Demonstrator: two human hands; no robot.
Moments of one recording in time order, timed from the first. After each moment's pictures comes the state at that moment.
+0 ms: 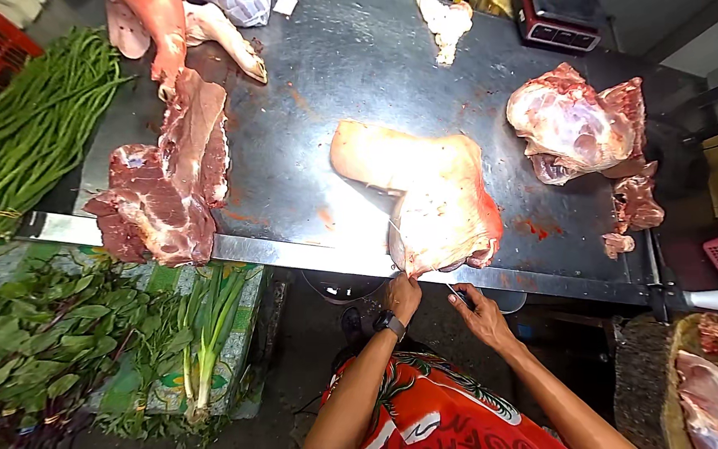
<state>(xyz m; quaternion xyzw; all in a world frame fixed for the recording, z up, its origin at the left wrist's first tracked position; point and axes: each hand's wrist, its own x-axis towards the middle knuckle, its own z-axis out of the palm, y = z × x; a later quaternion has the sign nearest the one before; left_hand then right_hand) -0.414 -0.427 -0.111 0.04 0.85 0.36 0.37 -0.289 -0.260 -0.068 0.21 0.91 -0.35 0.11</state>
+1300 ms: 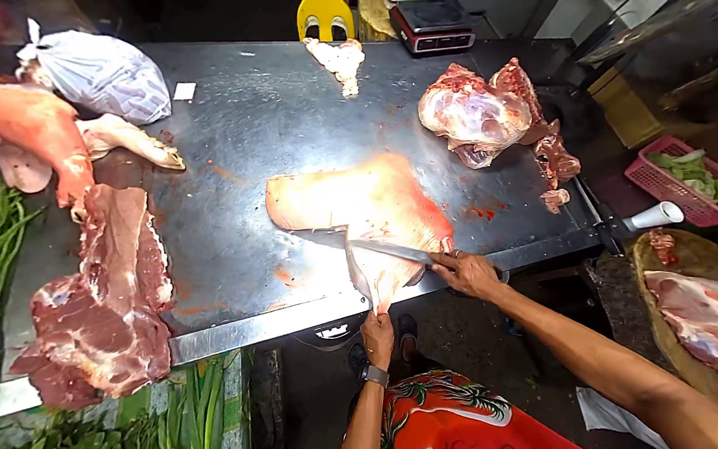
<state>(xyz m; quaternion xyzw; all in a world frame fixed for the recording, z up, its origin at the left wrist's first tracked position) -0.386 -0.433 -0.141 0.01 0.86 0.45 0.25 -0.334 -0.173 -0.045 0.17 0.96 -0.15 0.14</state>
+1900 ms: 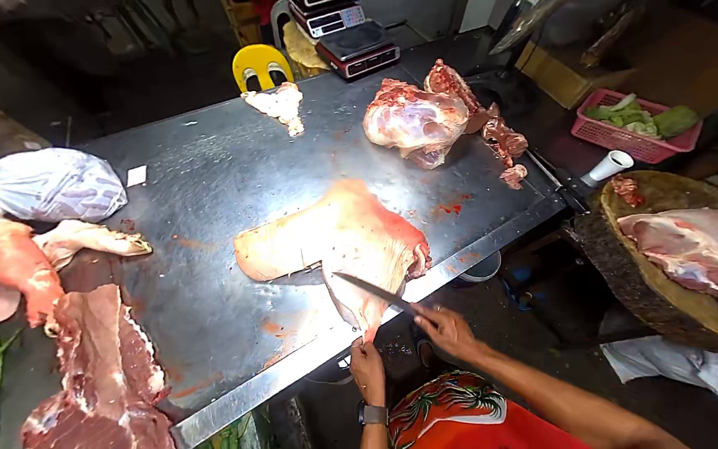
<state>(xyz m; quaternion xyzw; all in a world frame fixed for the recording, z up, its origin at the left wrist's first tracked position) -0.393 -0.447 -0.126 0.02 0.88 0.41 0.25 -0.265 -0.268 -0.096 0.32 0.88 -0.36 0.03</state>
